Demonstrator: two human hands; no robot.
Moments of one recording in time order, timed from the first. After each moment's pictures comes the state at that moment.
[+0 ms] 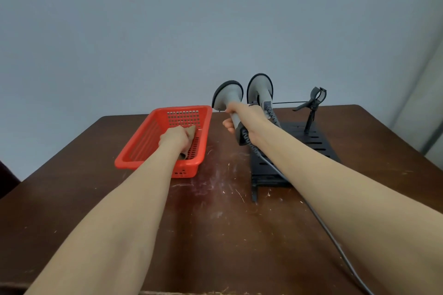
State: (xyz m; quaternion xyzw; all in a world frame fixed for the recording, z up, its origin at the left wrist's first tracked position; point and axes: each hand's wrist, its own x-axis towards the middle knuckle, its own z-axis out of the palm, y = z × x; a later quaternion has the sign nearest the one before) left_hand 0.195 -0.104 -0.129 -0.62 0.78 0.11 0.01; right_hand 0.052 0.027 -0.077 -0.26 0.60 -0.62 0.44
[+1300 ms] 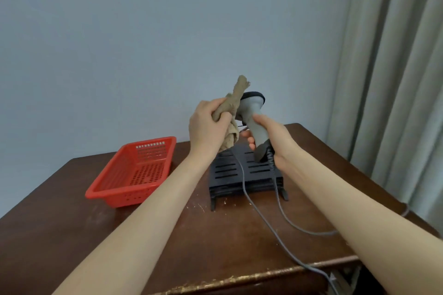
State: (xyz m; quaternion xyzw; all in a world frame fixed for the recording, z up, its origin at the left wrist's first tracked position) left_hand 0.105 0.111 -0.022 -0.26 0.79 0.22 -0.51; right_hand -0.006 0.198 -0.046 -0.25 0.47 -0.74 0.41
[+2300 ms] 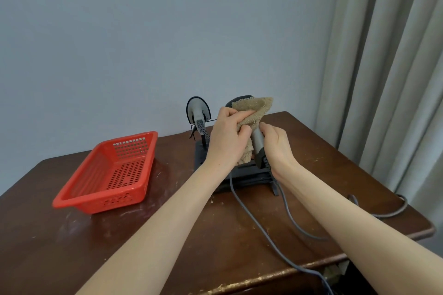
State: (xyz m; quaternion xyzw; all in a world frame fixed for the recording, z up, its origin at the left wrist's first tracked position) left_hand 0.055 0.134 -0.059 -0.20 0.86 0.24 -0.40; right_hand -0.026 0.197 -0.091 -0.32 0.61 -0.70 0.15
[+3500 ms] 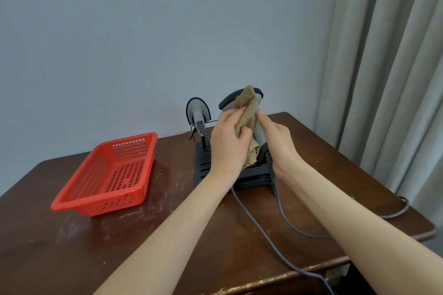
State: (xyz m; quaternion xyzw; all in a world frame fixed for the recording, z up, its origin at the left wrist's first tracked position) left_hand 0.053 0.143 -0.068 -0.21 0.80 0.28 -0.48; right_hand -0.025 0.204 -0.073 -0.26 0.55 -0.75 0.26
